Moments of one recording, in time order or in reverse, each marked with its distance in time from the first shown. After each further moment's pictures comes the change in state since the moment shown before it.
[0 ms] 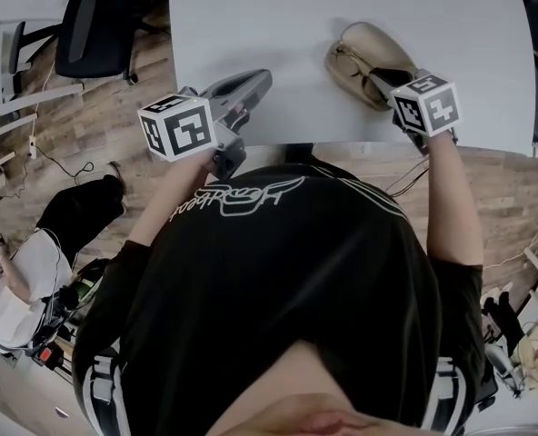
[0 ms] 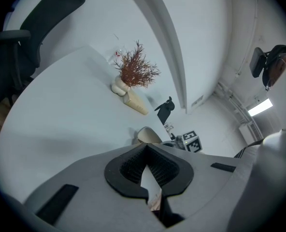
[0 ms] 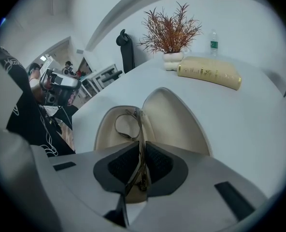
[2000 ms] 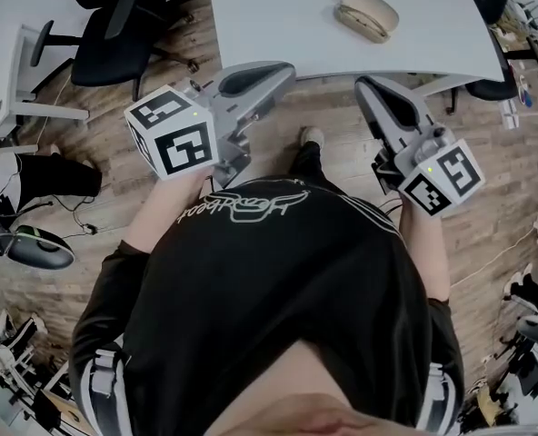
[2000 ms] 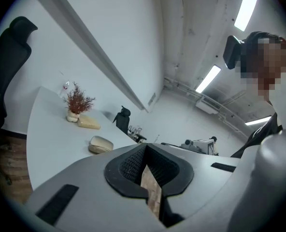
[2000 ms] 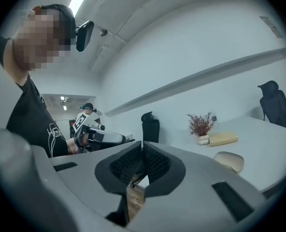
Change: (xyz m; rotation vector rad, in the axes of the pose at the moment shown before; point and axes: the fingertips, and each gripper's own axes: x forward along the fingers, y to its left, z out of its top) left arm -0.227 -0.201 -0.082 0.458 -0.111 -0.321; right arm -0.223 0.371 0.045 -0.018 -0.926 -0.061
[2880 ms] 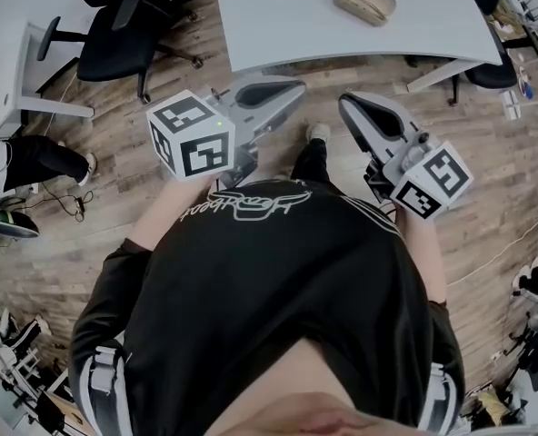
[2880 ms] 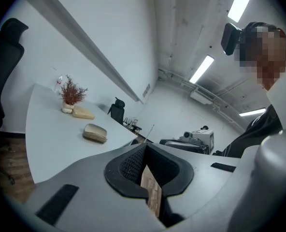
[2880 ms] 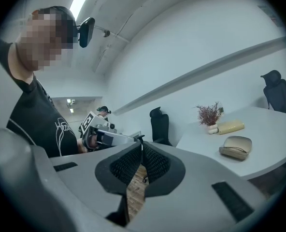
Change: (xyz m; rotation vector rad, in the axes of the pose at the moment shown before) left arm -0.021 -0.052 -0.061 0.057 0.093 -0.053; right arm -0.032 0.076 -0.036 0.042 0.027 0.080
